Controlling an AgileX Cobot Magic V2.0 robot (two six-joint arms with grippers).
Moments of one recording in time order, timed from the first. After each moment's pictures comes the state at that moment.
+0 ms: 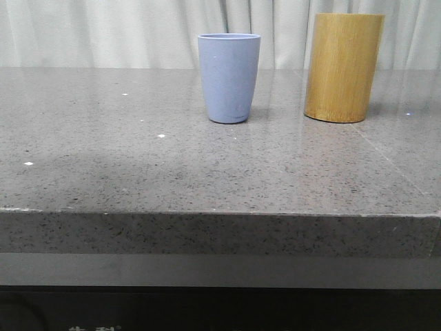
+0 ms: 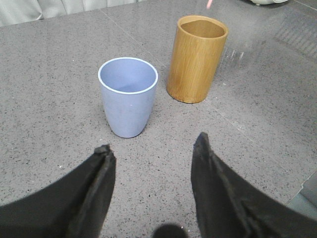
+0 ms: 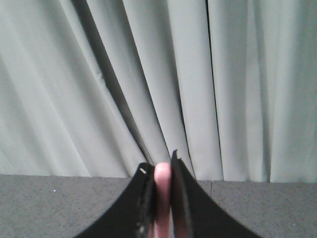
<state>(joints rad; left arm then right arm) -0.63 1.06 -0.95 -0.29 0.37 0.23 0.15 1.44 -1.70 0.16 0.35 0.07</state>
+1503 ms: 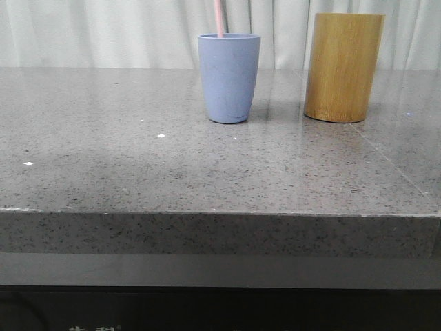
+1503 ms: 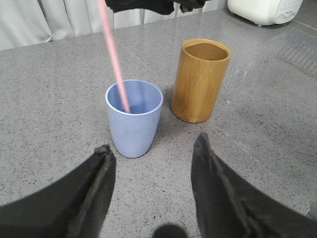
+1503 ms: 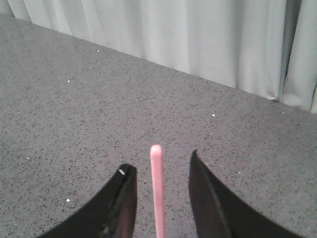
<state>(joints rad) -0.63 1.06 -0.95 -0.29 0.30 0.23 0.48 1.73 -1.73 0.15 0.39 -0.06</state>
